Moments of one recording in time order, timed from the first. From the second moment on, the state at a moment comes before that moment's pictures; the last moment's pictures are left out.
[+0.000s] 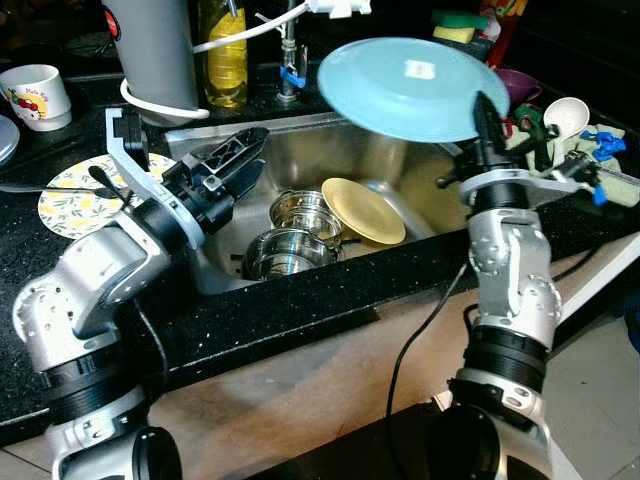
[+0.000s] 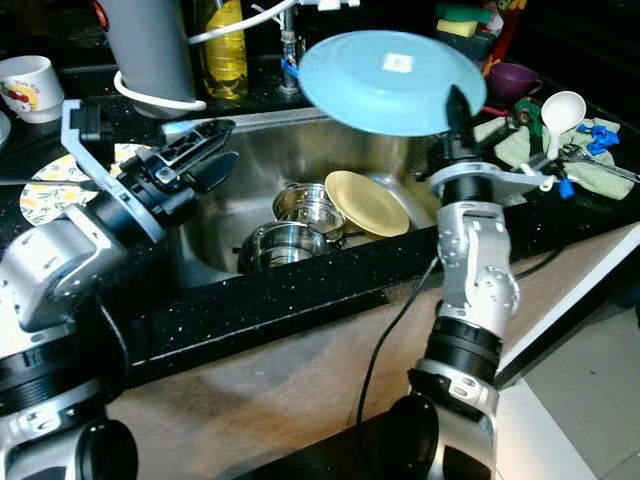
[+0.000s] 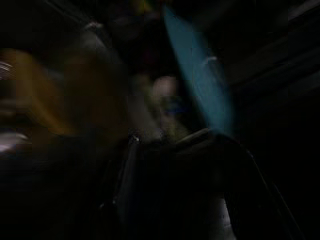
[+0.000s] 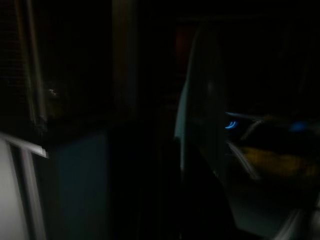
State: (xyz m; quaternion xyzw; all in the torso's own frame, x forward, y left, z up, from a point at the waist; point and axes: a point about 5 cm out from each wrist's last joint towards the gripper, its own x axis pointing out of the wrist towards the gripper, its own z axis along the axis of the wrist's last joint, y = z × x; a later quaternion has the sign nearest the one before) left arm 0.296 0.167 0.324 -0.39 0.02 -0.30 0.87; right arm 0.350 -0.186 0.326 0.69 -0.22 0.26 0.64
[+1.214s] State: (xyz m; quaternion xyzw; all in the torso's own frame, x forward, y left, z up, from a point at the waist) left arm 0.298 0.168 0.299 0.26 -0.10 -0.22 0.93; right arm 0.377 -0.077 0.275 -0.10 -0.12 0.40 0.91
